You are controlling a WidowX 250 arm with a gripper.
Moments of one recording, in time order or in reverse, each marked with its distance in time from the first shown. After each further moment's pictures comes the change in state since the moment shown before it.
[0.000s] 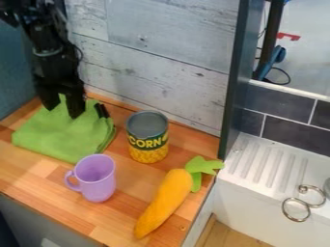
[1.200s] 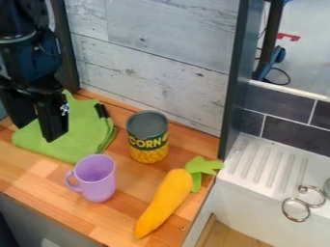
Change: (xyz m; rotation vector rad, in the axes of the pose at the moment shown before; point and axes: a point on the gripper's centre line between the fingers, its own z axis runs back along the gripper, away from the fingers) arm -0.109 -0.082 0.085 -0.042 0.065 -0.076
